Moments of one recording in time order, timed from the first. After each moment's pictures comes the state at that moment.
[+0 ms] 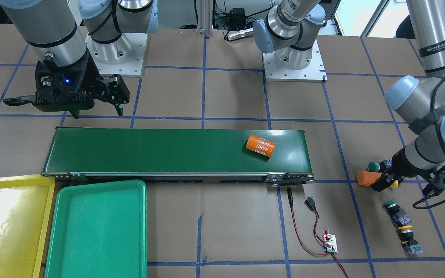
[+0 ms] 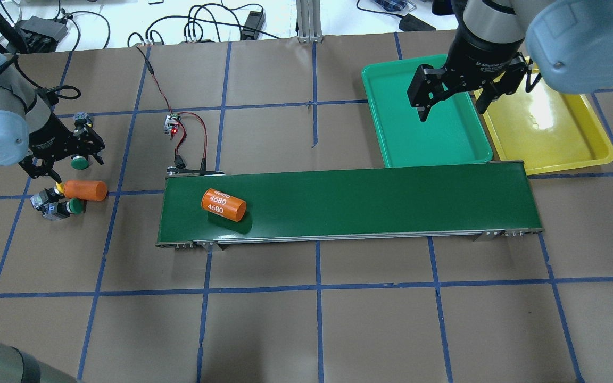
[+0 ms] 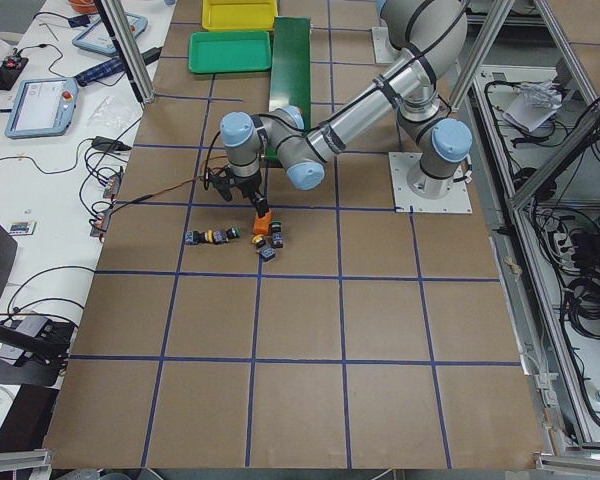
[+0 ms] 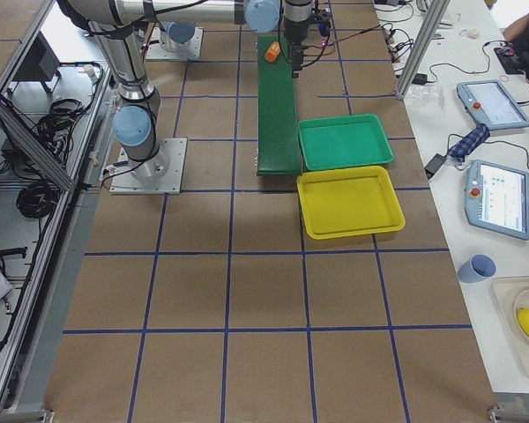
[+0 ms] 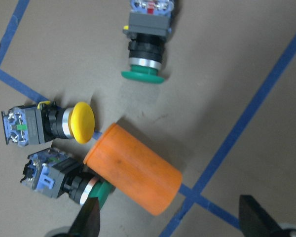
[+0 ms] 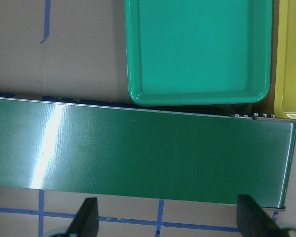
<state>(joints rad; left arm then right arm) -1.07 -1.98 -1.76 -1.00 1.65 -0.17 1.61 -1.50 1.55 -1.63 -1.56 -0.06</state>
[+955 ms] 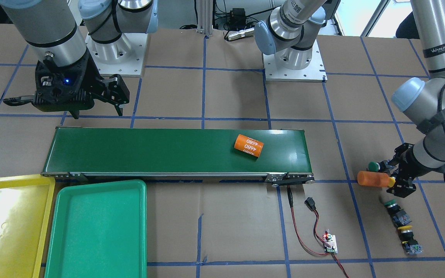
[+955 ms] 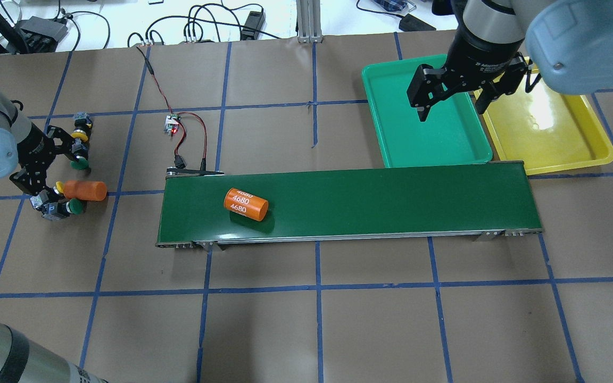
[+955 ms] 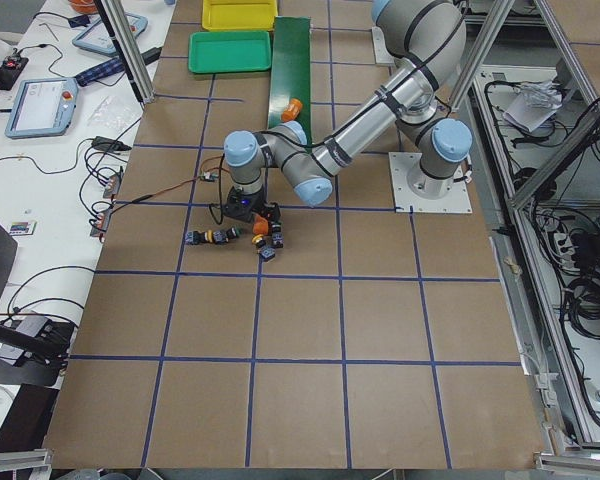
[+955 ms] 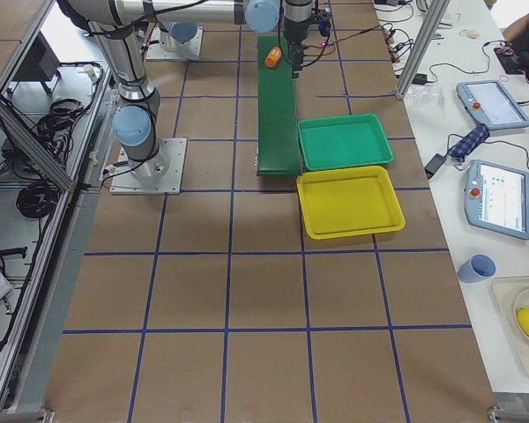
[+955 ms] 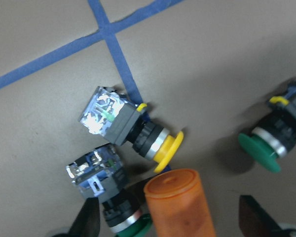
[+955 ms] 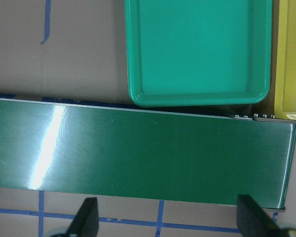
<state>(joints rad) -1.07 -1.98 -1.77 -0.95 1.65 -0.78 1.61 -1.50 1.55 -1.63 -1.56 -0.06</state>
